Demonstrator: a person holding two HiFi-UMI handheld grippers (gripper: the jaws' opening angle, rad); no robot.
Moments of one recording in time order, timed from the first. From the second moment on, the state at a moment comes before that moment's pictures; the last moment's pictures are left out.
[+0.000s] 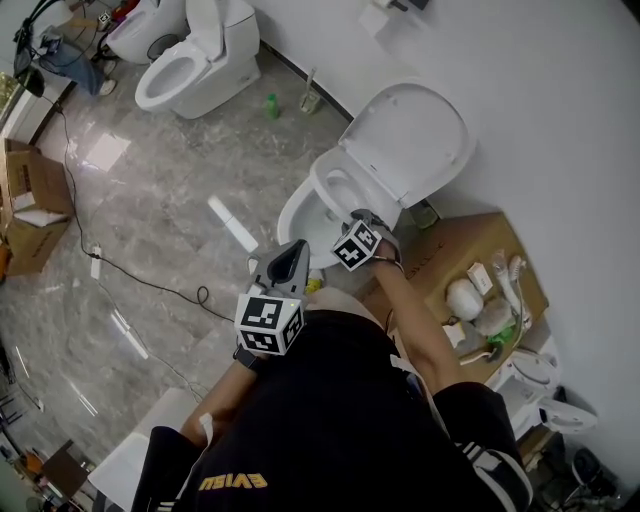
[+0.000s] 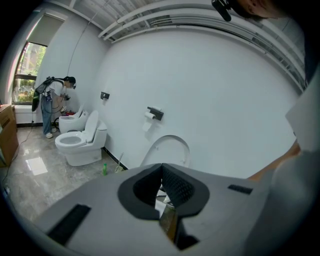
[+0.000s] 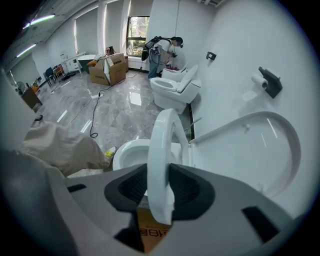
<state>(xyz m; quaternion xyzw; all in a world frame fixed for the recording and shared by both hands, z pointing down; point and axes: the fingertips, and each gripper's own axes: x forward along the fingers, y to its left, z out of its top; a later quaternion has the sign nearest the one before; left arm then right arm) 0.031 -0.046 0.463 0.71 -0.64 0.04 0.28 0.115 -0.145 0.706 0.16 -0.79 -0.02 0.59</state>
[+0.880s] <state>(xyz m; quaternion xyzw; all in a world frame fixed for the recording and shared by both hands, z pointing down) 0.024 -0.048 0.467 0.69 -0.66 0.03 0.29 0.103 -0.113 0.732 0.11 -0.79 0.01 0.60</state>
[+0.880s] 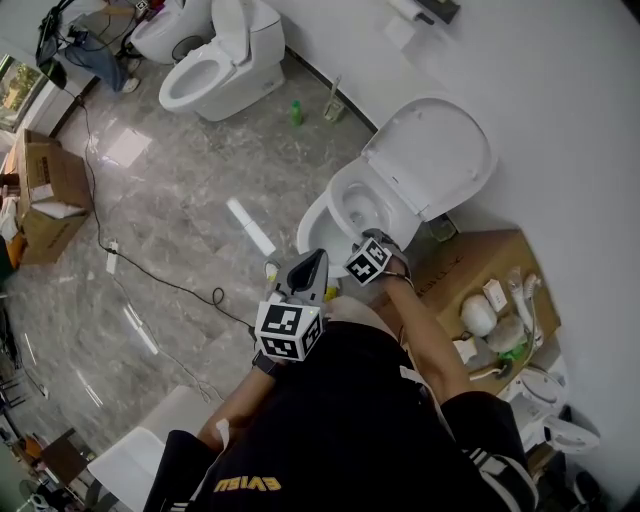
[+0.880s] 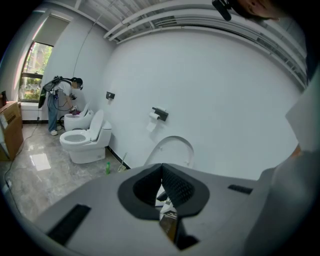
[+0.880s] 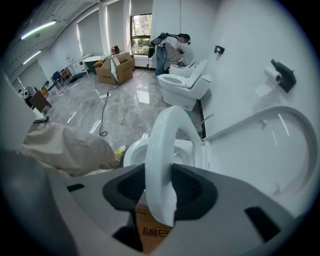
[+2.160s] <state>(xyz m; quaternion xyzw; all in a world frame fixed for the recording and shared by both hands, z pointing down) 0.024 -0.029 0.492 0.70 -0.64 0.08 0.31 0.087 -0.065 0.787 0.06 -0.77 0.04 0.63</state>
